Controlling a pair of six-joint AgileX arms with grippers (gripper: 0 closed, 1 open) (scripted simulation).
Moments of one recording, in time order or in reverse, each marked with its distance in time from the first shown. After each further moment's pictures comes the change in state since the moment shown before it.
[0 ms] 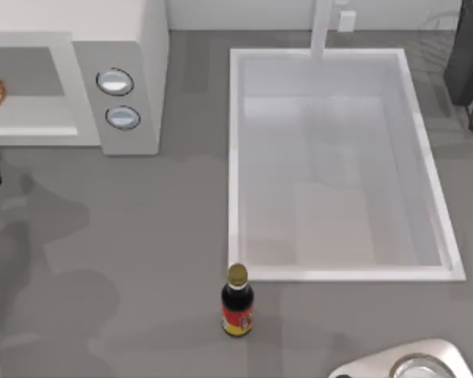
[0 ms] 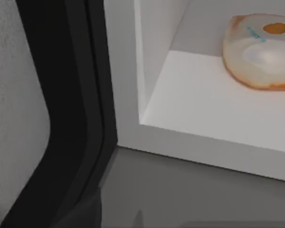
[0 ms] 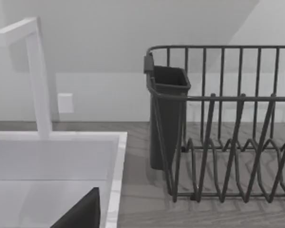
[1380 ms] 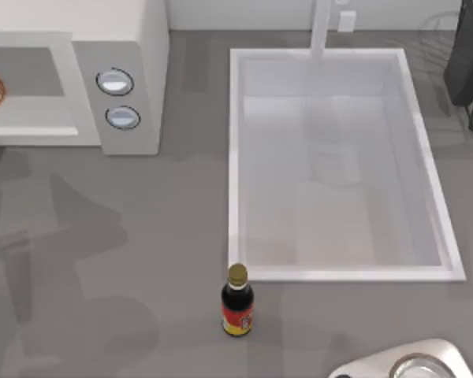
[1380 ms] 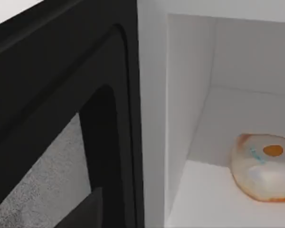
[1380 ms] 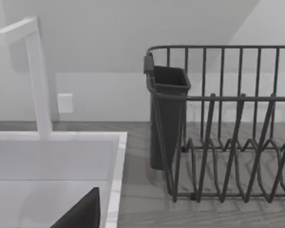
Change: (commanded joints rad) left arm 0.015 -0.198 -0.011 -0.014 -0.017 0.009; right arm 0.000 0.000 0.000 0.000 0.000 0.000
